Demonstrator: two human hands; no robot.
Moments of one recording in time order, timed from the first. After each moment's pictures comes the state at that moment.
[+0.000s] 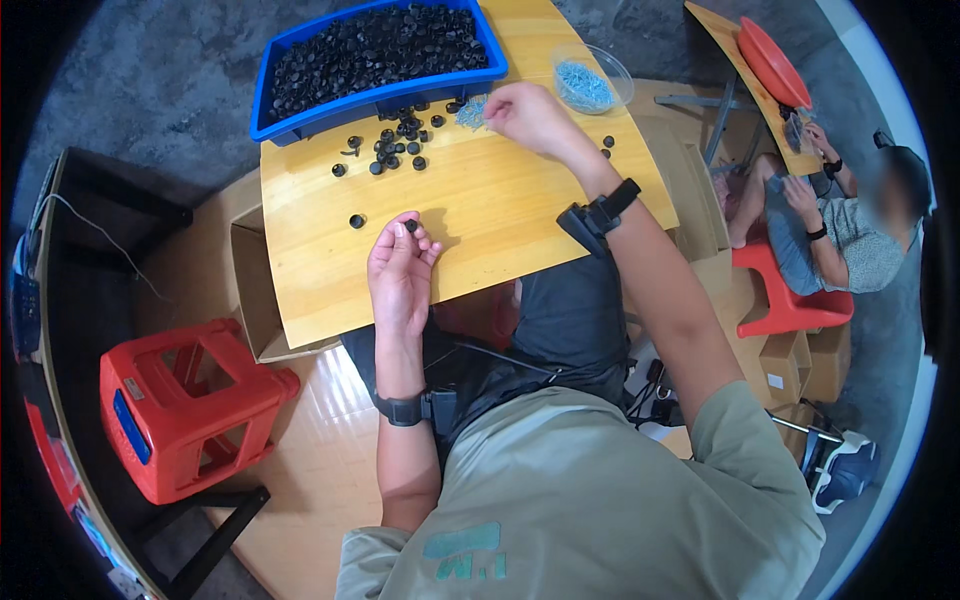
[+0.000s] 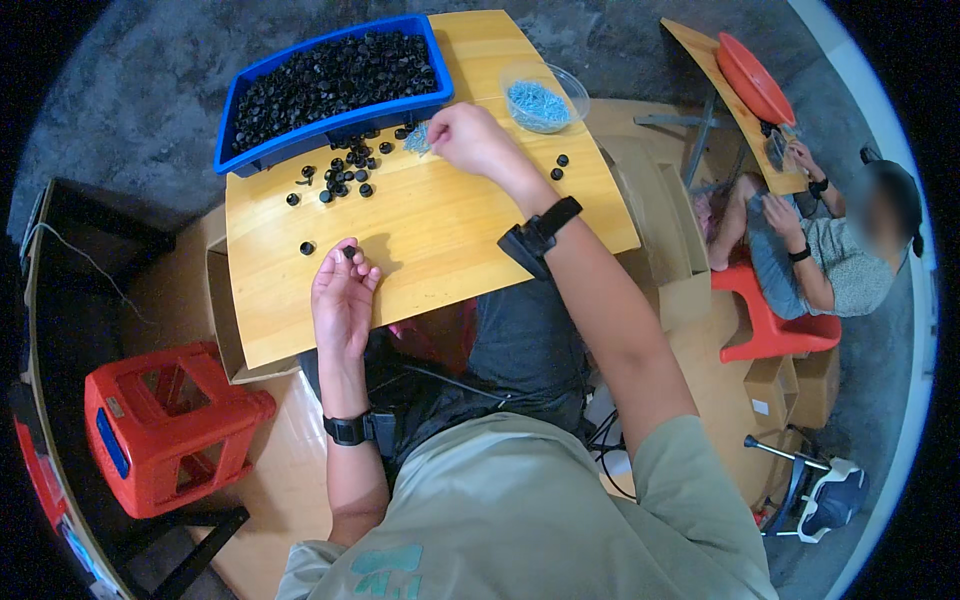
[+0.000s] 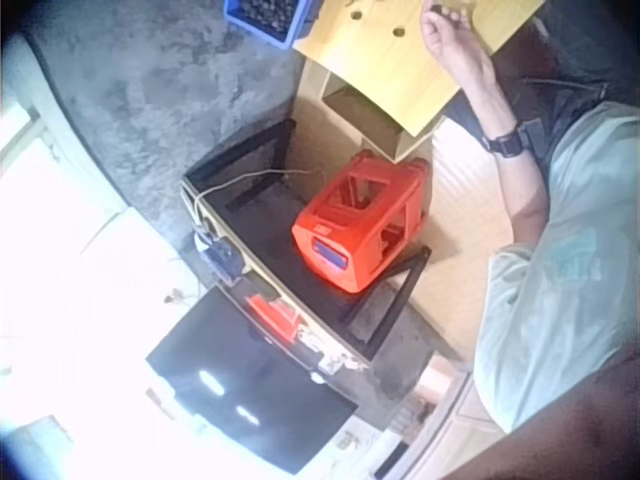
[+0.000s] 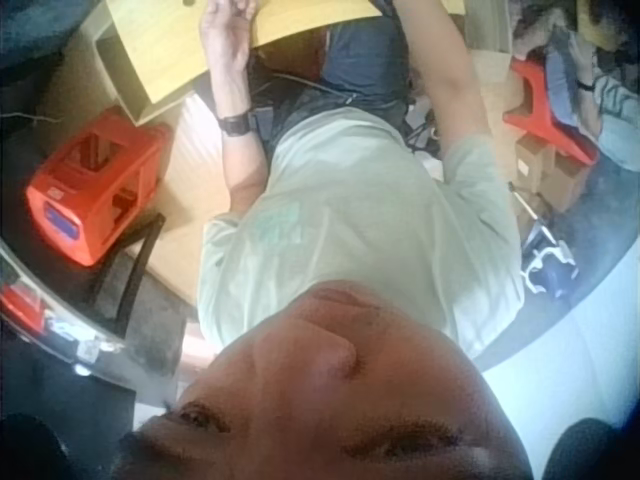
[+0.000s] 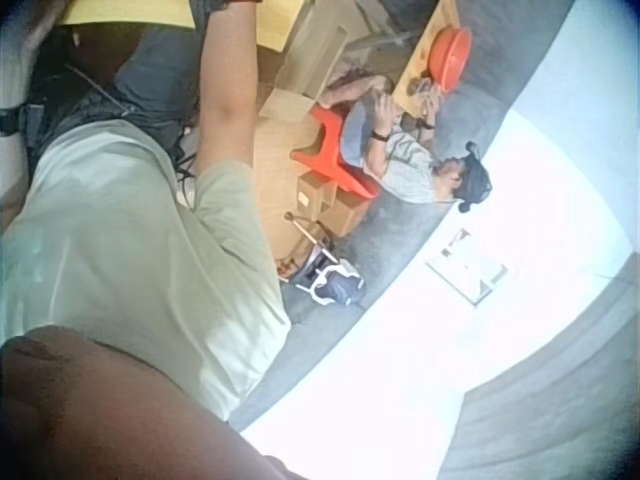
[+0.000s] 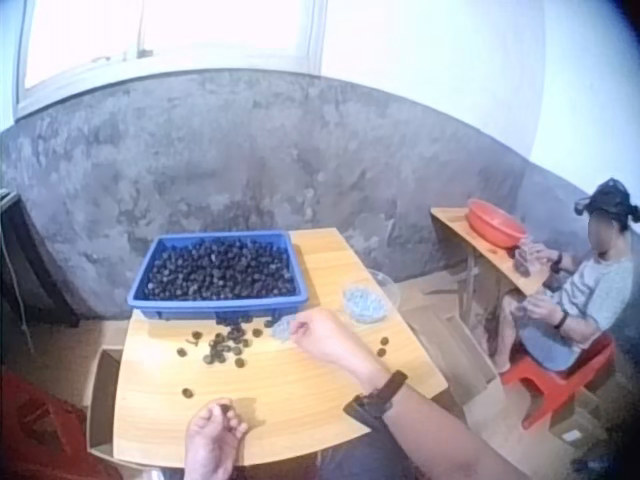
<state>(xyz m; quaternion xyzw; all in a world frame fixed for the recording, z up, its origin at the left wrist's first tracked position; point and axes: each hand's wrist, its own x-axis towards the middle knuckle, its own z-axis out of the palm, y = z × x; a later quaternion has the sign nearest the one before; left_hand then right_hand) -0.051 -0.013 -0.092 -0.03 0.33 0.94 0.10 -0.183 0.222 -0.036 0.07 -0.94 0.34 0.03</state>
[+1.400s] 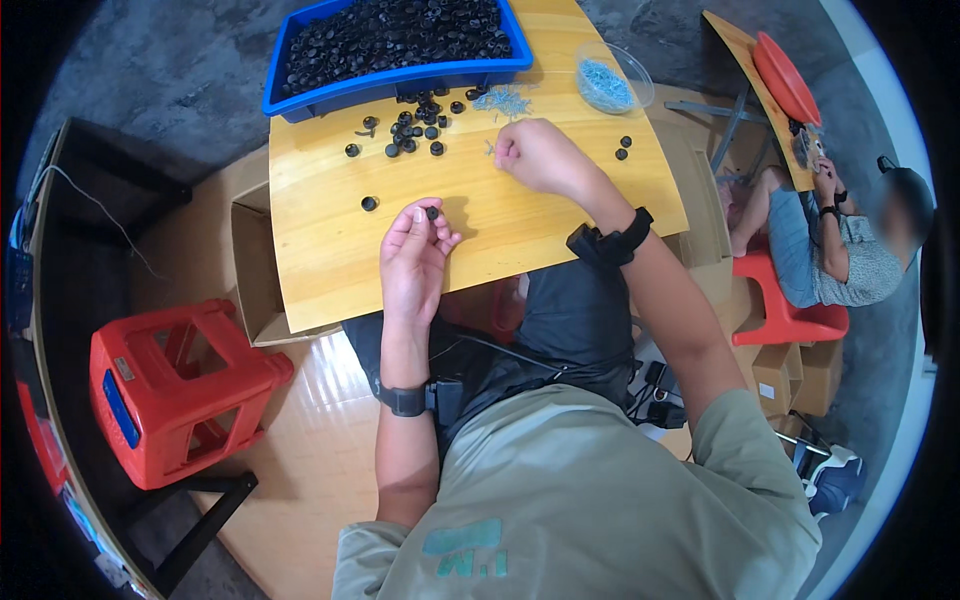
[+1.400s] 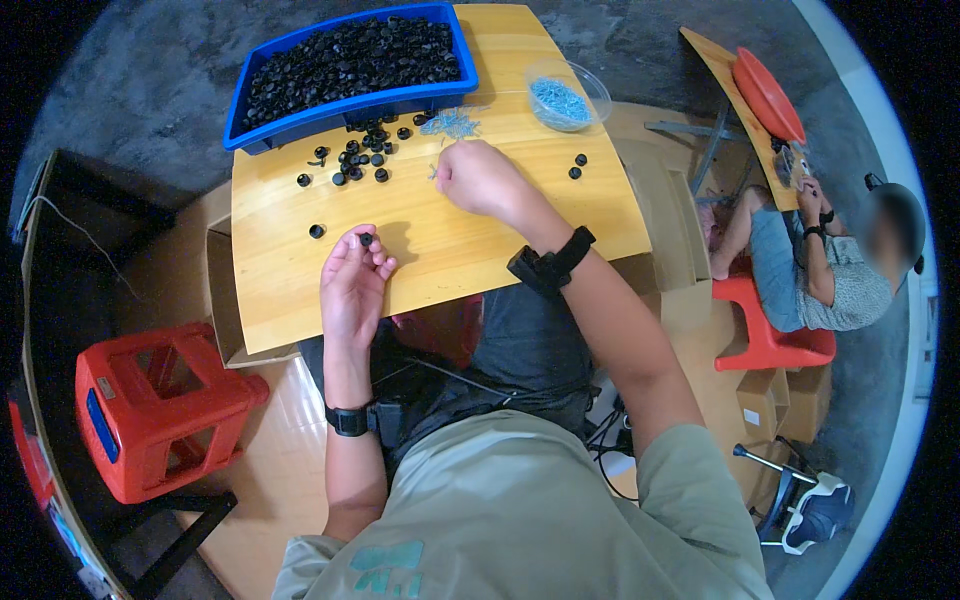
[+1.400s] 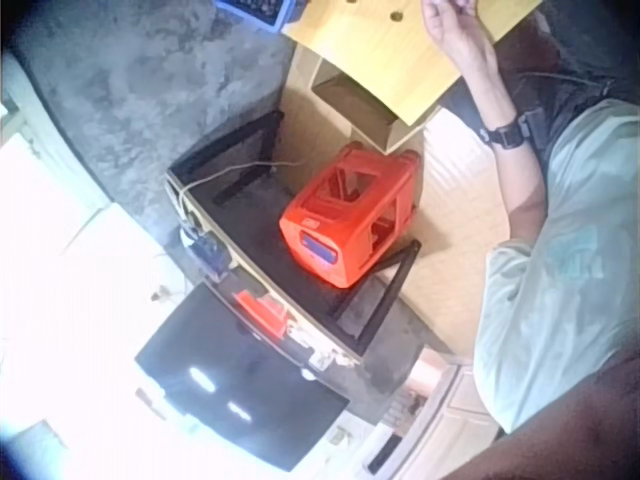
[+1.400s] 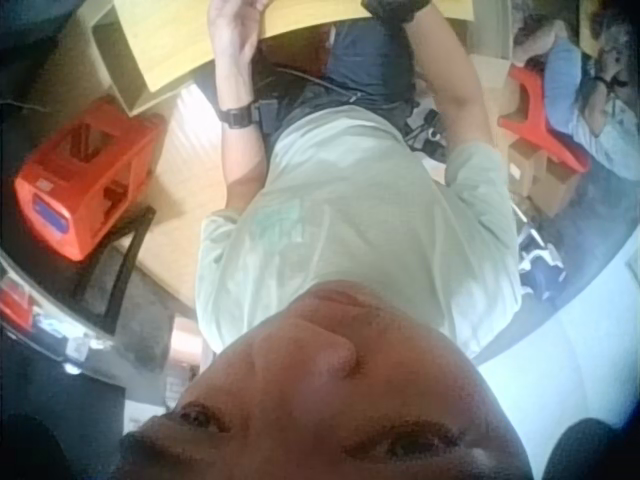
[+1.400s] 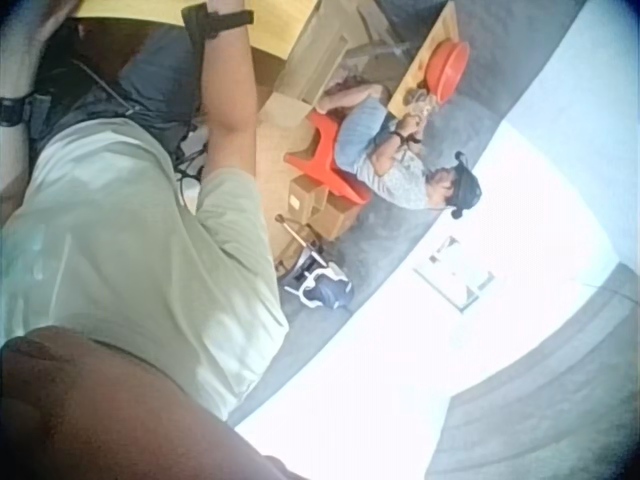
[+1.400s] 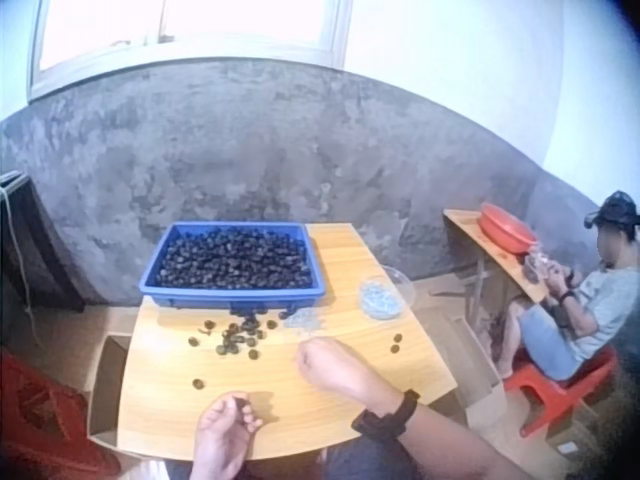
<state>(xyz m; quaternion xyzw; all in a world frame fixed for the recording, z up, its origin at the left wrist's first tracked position) -0.050 -0.014 -0.091 -0.02 0.33 0.94 0.11 -0.141 0.195 -0.038 0.14 -0.96 0.24 -0.04</state>
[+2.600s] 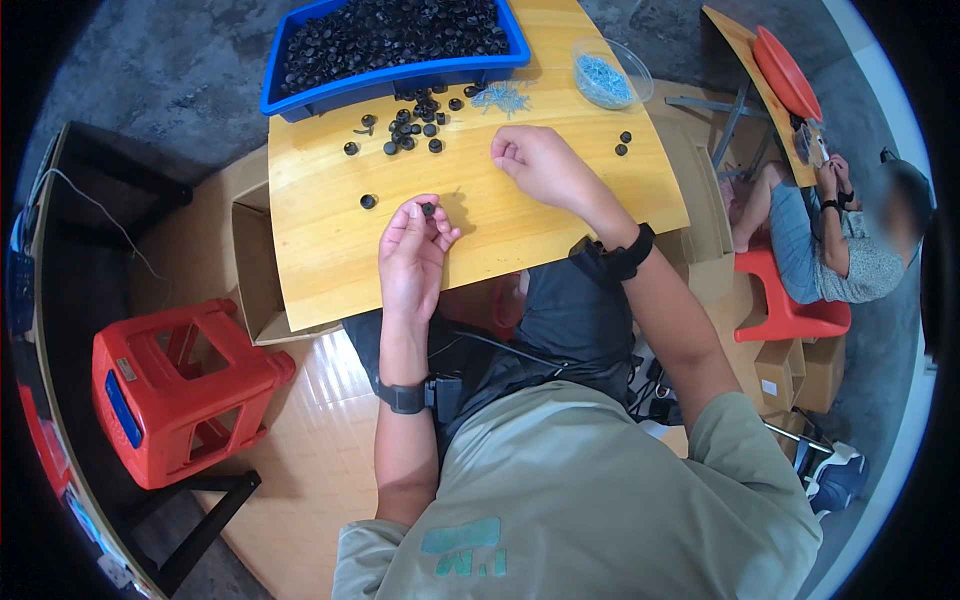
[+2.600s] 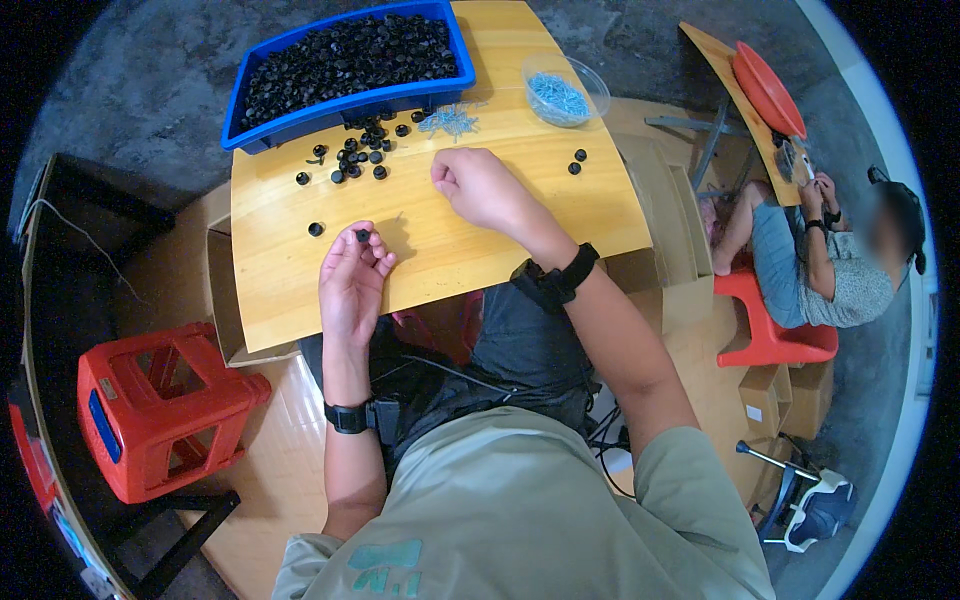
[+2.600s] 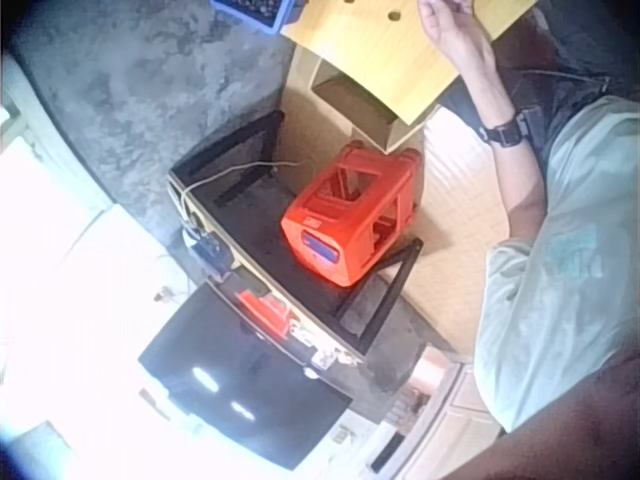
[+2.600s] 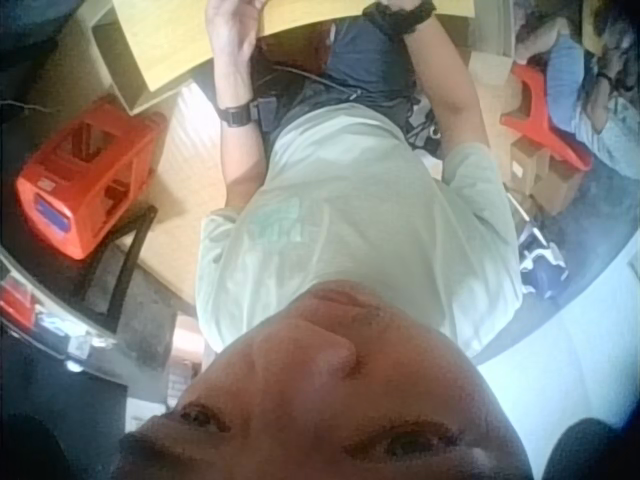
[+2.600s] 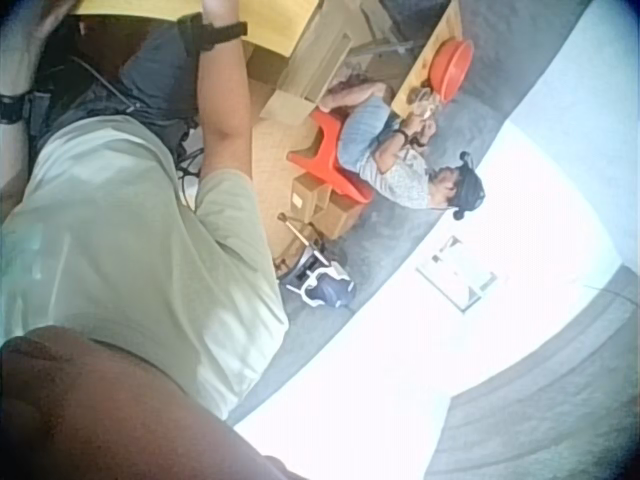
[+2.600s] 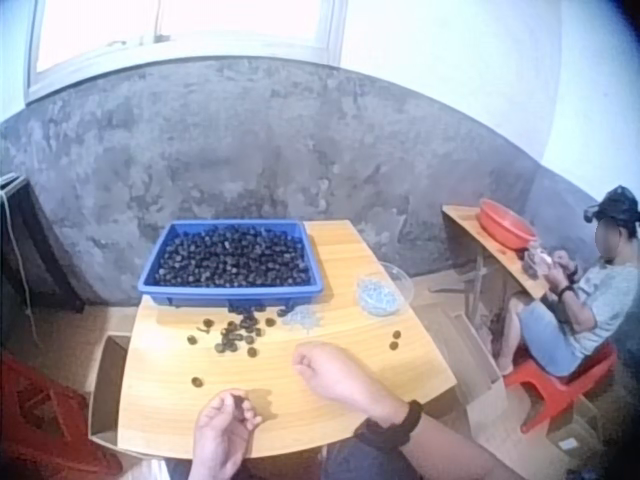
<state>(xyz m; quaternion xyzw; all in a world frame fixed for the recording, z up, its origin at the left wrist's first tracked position) -0.051 -0.013 -0.091 -0.02 0.33 0.94 0.11 -0.122 0.195 -0.050 0.16 -0.93 0.33 -0.01</state>
